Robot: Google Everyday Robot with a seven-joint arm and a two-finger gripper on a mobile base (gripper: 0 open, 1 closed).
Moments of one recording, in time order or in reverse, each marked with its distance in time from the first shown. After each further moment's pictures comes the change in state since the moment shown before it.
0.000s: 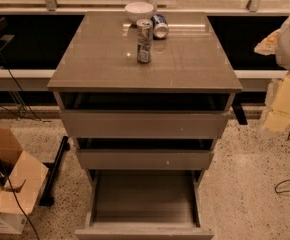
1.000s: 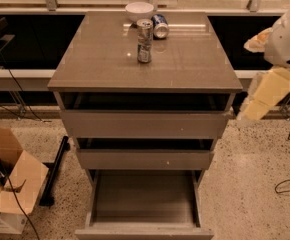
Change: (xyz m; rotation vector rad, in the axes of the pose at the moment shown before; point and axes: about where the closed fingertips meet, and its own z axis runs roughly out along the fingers) arm -0.019 -0.023 0.019 0.012 -0.167 0.060
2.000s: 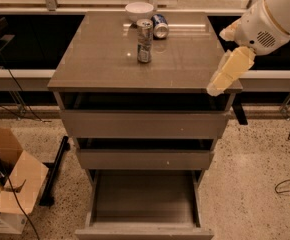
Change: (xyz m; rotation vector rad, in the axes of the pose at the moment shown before) arm -0.041 -0.070 0.049 -0.031 -0.175 0.053
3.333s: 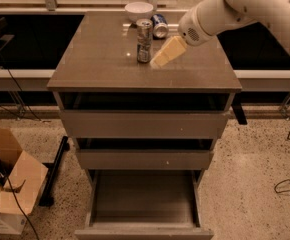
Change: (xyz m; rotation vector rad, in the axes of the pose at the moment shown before) arm -0.090 -0.096 0.120 0.141 -0.204 0.110
